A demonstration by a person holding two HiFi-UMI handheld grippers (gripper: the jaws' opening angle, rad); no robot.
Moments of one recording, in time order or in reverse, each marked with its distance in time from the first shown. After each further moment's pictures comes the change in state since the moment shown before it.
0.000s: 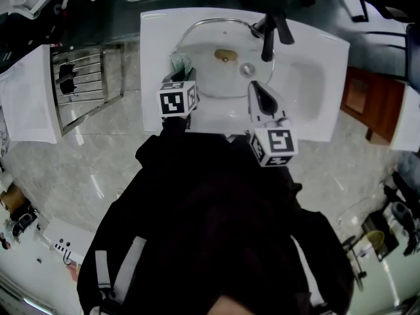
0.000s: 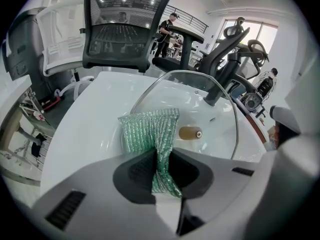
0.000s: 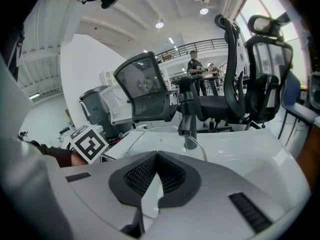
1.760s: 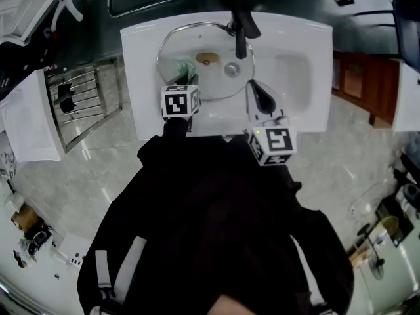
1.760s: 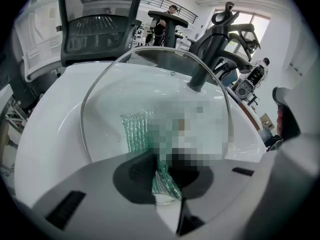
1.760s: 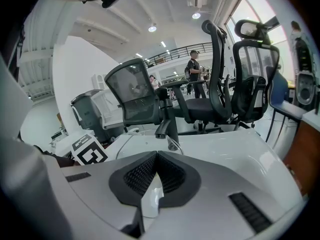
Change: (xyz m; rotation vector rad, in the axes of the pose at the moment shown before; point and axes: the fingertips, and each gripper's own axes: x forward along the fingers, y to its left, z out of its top) left arm 0.035 -0.055 -0.012 0.110 0.089 -0.070; right arm -0.026 -0.040 0.003 0.038 -0.044 -0.072
